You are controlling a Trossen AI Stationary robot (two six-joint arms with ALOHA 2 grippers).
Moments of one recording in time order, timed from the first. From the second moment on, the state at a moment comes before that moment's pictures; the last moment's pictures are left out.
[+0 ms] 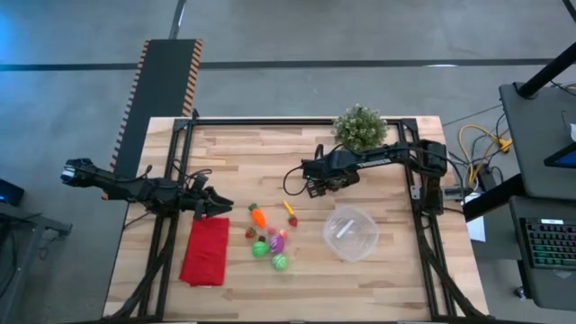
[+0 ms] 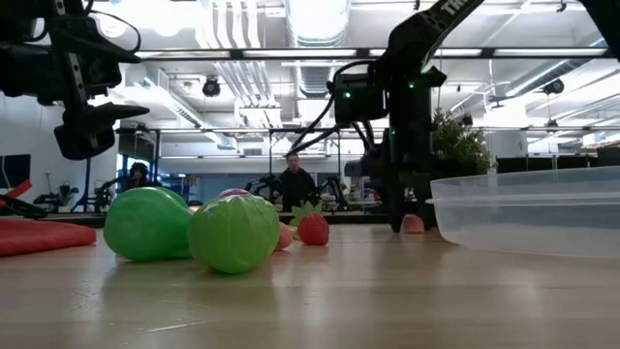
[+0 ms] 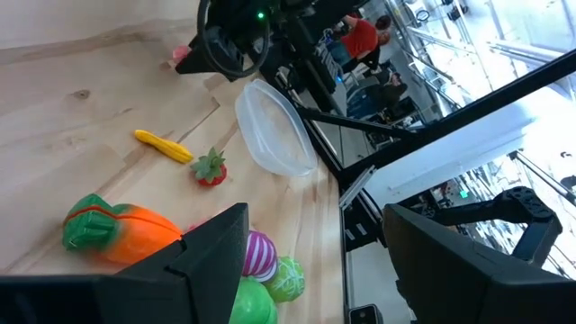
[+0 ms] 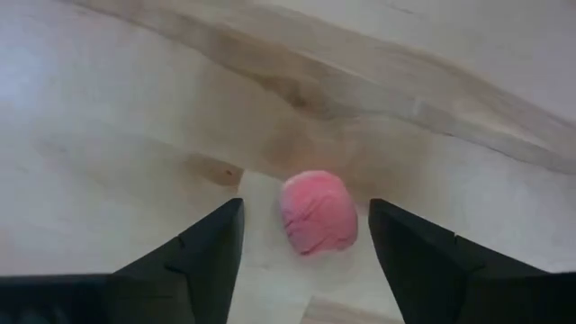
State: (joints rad) left arm -0.26 0.37 0.11 0.06 -0.19 -1.01; right arm -0.18 1.93 1.23 -0.83 0.08 1.04
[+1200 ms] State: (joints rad) left arm -0.26 0.37 0.11 0.06 -0.20 -1.01; right arm 0.23 1.50 1.22 -1.22 0.09 1.49
